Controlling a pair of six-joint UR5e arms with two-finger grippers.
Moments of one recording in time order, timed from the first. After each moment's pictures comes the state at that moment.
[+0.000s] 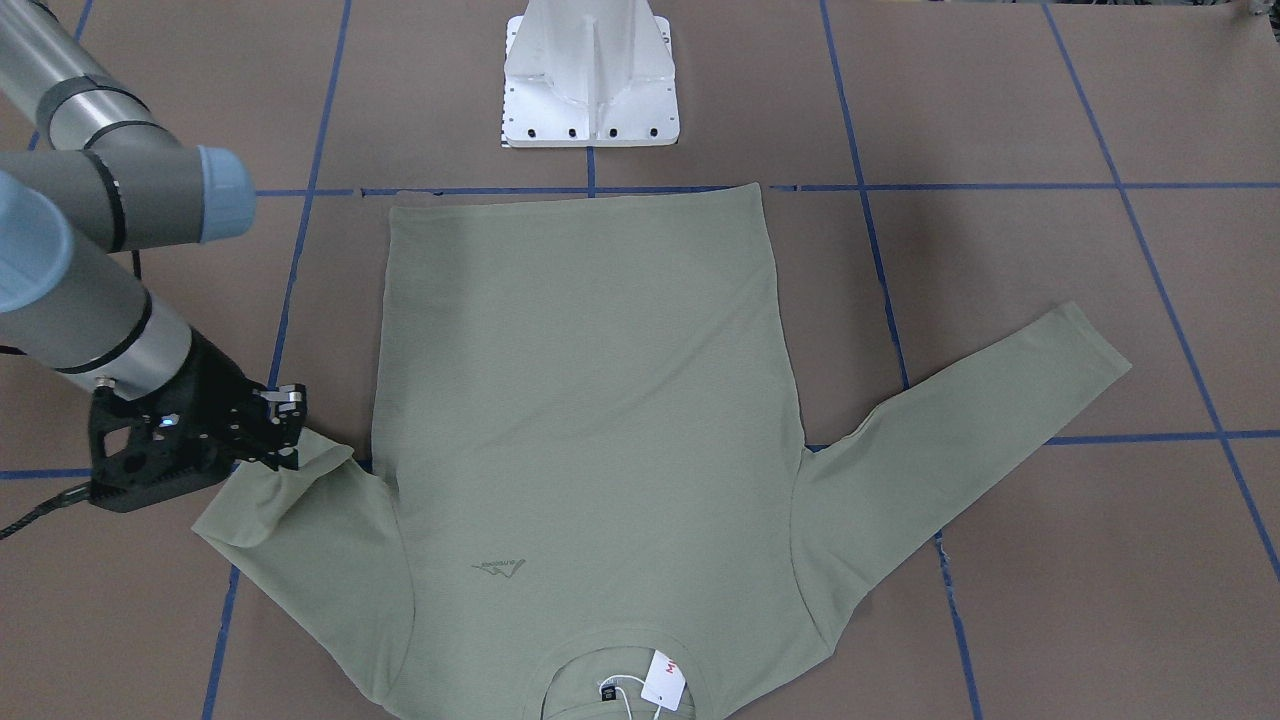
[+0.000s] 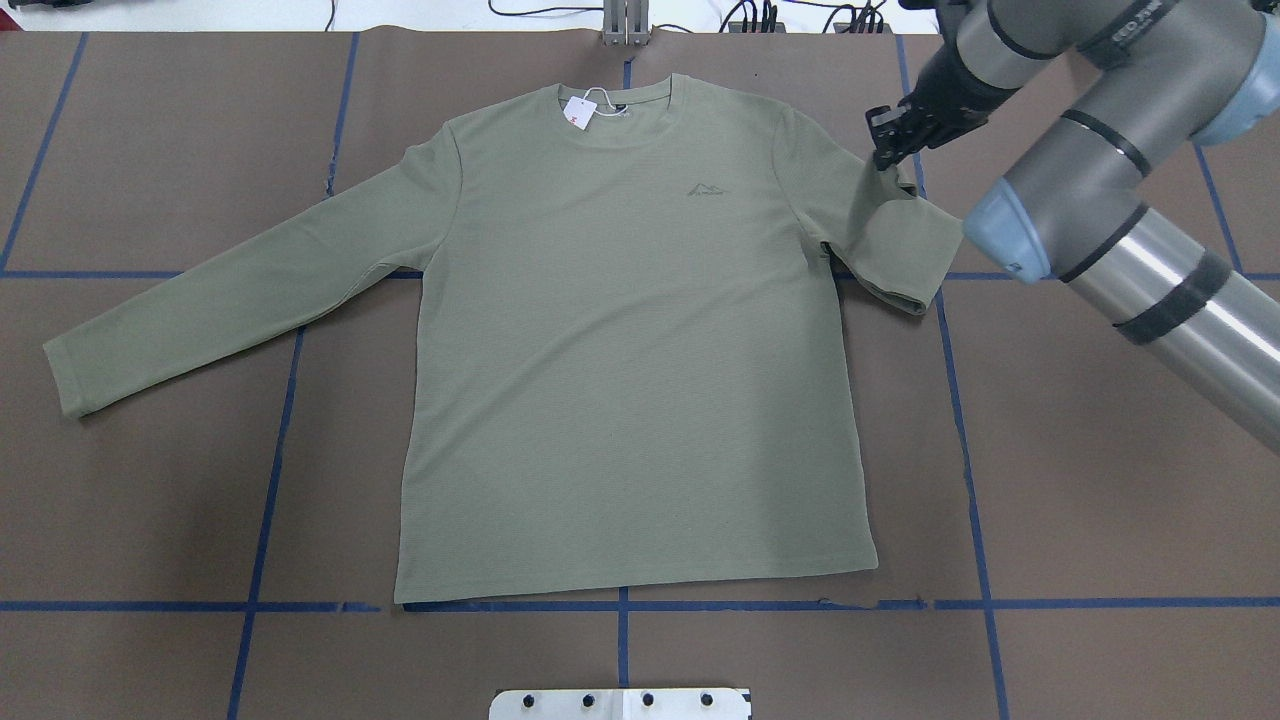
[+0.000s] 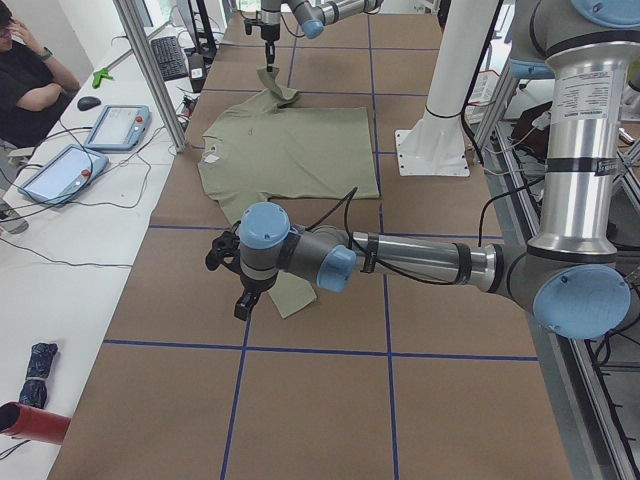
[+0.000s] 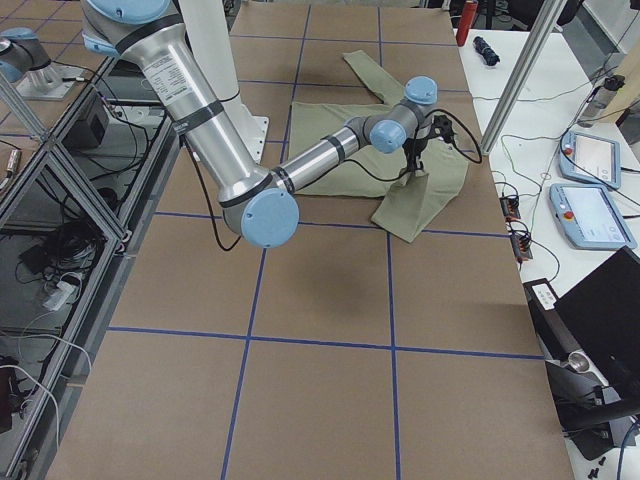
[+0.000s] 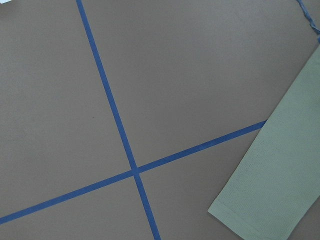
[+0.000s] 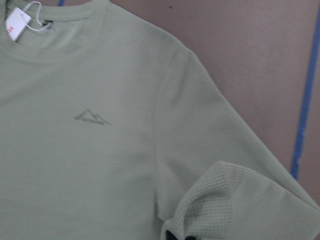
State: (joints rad) left arm -1.53 -1.56 -1.67 -1.86 -2.38 0.06; right arm 0.98 -0.93 1.50 -1.36 2.19 0.69
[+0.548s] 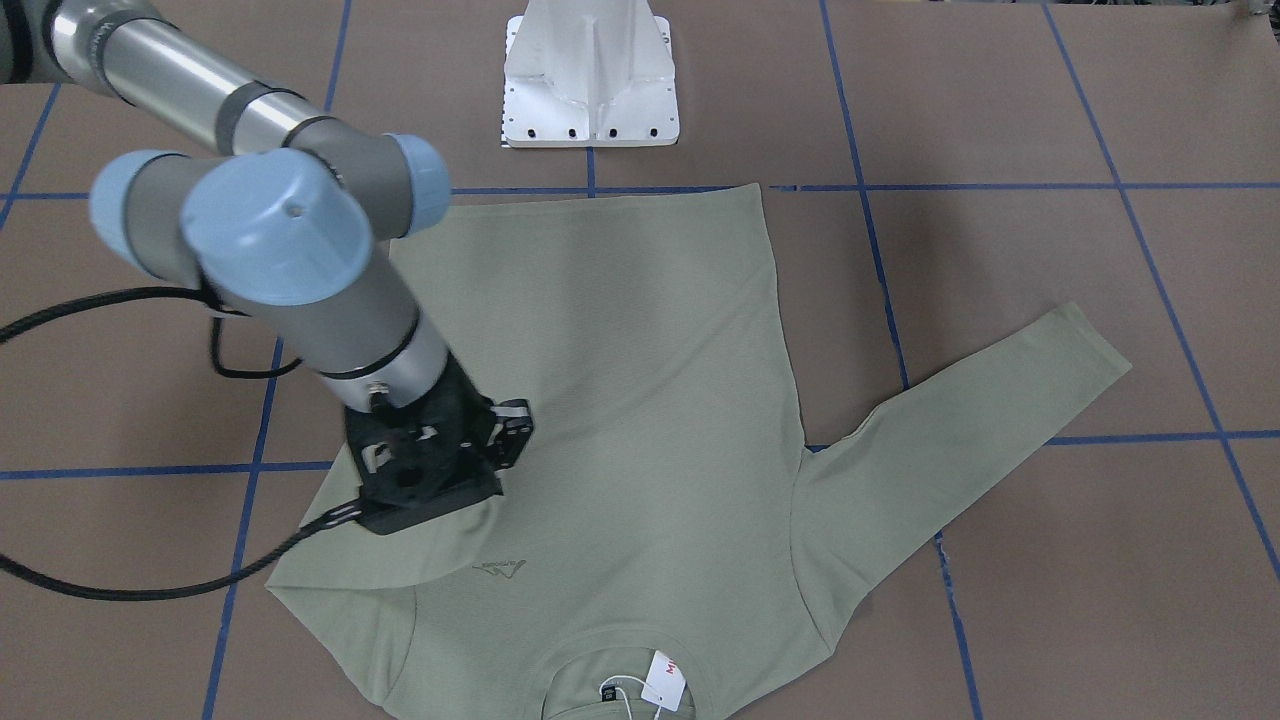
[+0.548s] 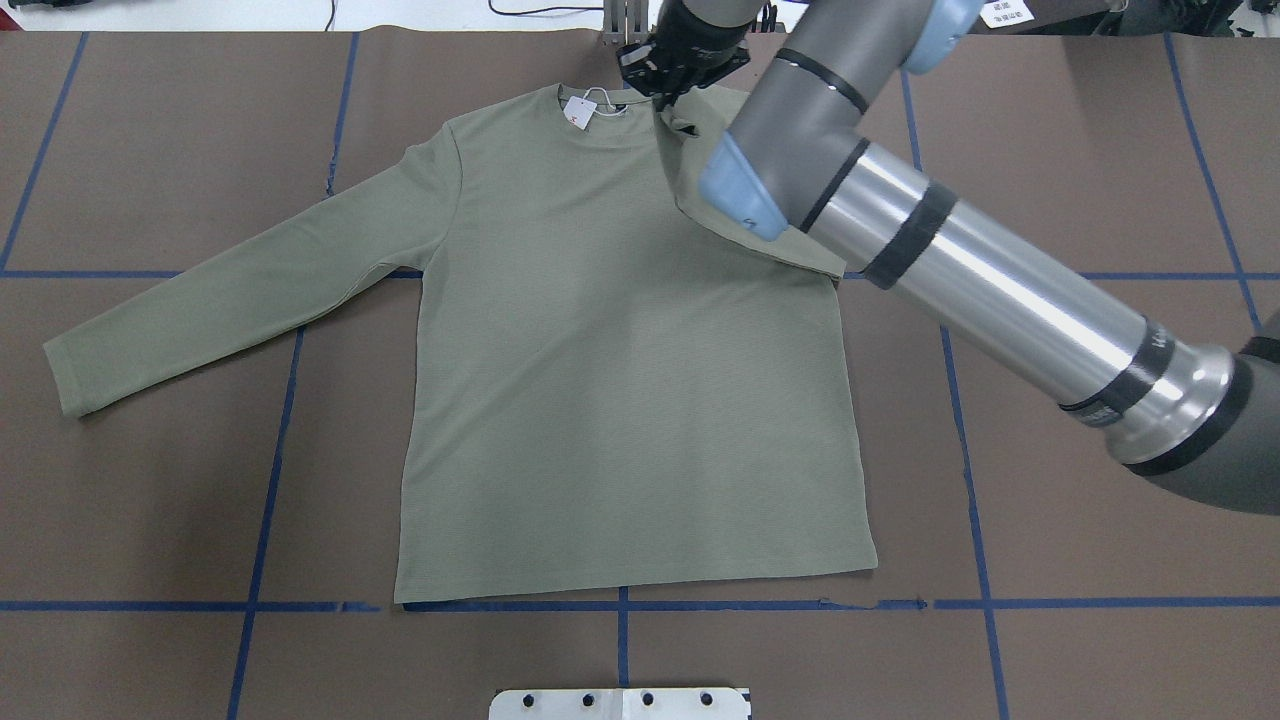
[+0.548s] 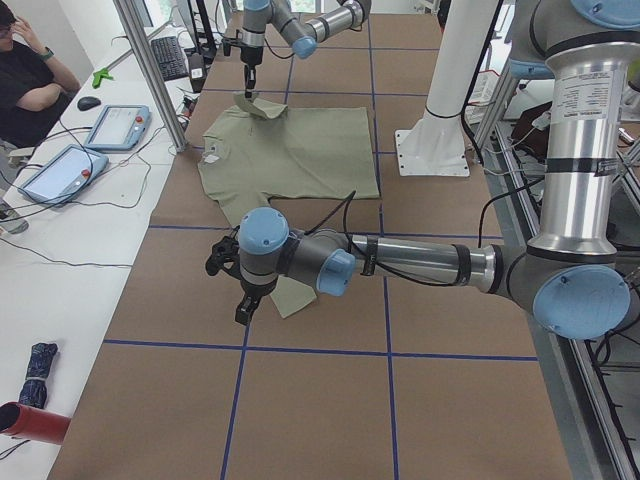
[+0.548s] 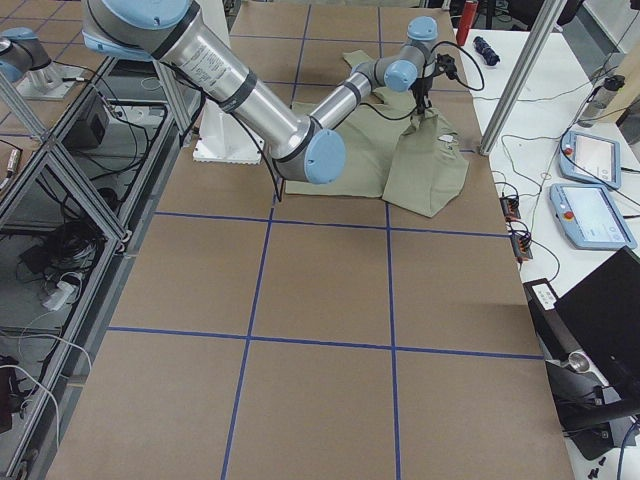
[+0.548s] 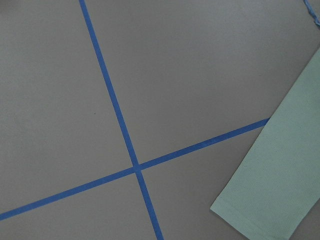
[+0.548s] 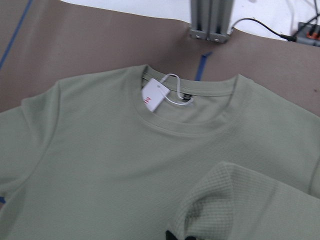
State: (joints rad) left arm -1.53 -1.57 -1.64 -1.86 -2.38 0.06; right arm 0.83 -0.52 1.22 -1.34 2.02 0.79
